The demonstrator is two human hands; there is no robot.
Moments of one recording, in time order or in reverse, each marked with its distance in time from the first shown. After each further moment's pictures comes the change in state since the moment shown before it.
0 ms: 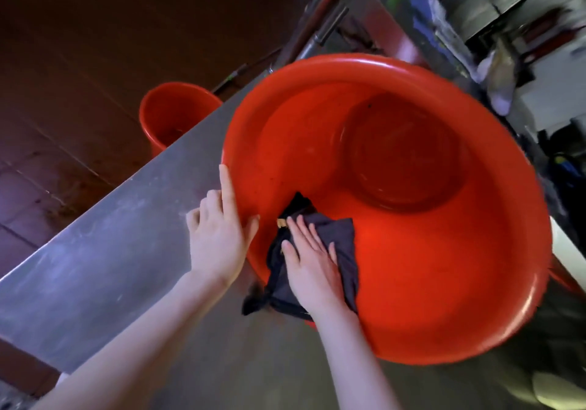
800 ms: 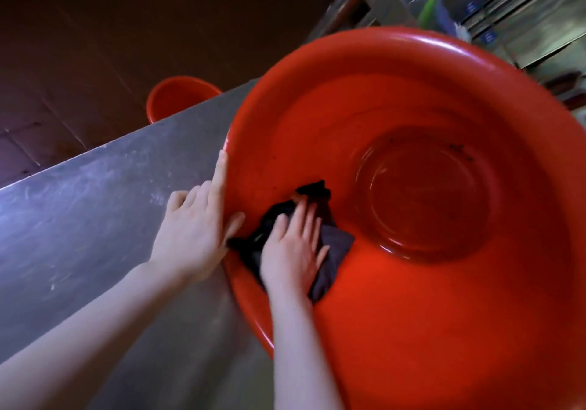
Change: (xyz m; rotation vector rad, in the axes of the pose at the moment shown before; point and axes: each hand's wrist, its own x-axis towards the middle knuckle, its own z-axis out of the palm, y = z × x) left_hand 0.003 -0.006 0.007 -0.024 -0.001 0.116; right_hand 0.053 0.000 0.024 0.039 0.309 0.163
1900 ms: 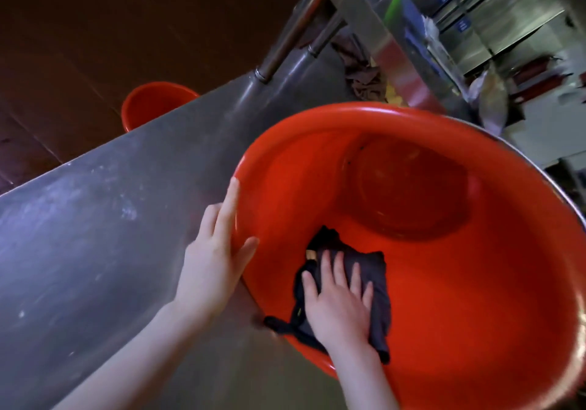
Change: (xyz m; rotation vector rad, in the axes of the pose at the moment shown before) left_hand -0.018 0.050 0.024 -0.407 0.025 -0.177; right_hand -0.020 0.100 -0.059 -0.504 -0.262 0.019
